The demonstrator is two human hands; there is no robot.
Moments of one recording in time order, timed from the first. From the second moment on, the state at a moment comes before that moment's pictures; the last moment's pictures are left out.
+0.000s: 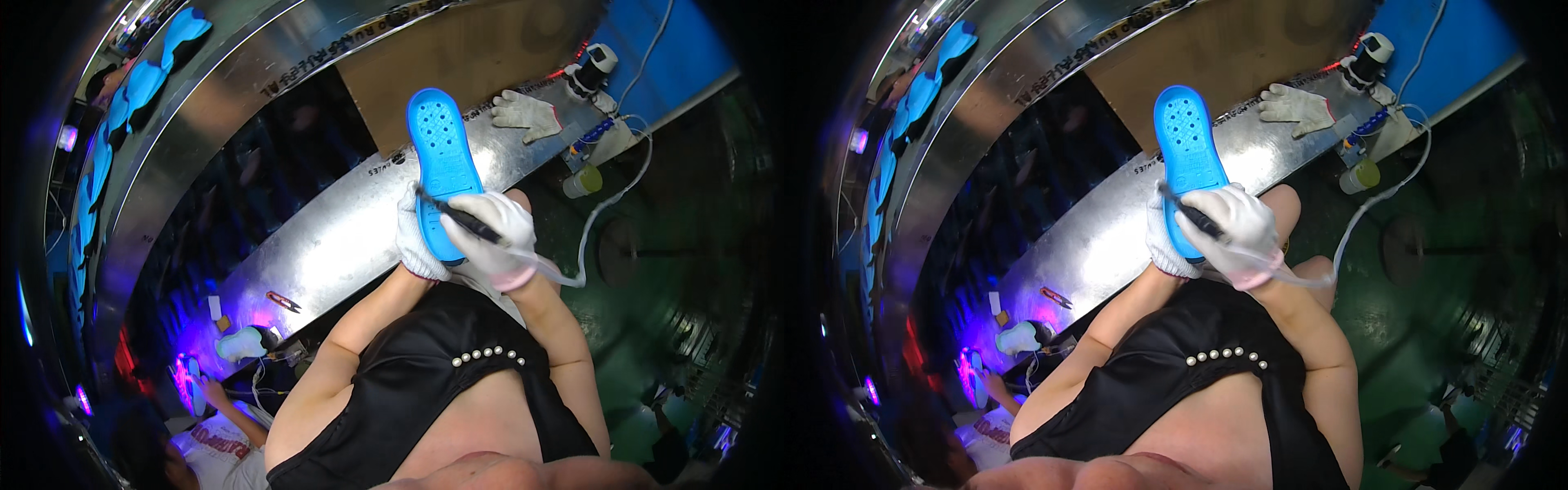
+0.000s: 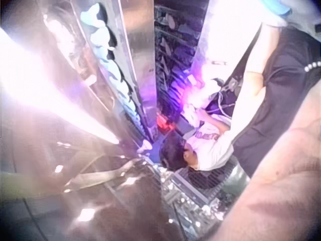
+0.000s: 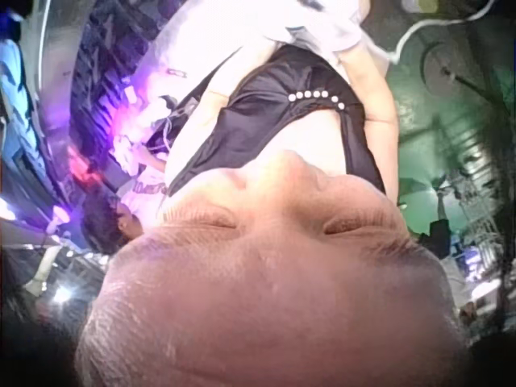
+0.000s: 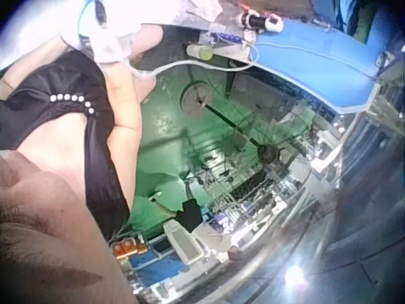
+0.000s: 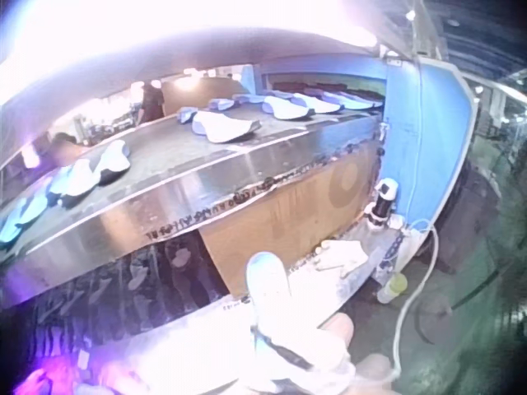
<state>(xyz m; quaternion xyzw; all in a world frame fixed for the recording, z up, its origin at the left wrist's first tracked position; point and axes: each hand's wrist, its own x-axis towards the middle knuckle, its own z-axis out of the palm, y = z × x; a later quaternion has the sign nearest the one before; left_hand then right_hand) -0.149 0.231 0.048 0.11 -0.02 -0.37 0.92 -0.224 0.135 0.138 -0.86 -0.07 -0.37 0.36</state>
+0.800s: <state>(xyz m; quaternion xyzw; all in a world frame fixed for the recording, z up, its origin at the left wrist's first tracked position) -0.097 0.254 0.063 0.07 -0.15 -0.57 0.81 -0.251 0.116 0.140 -0.91 -0.25 -0.21 0.24</state>
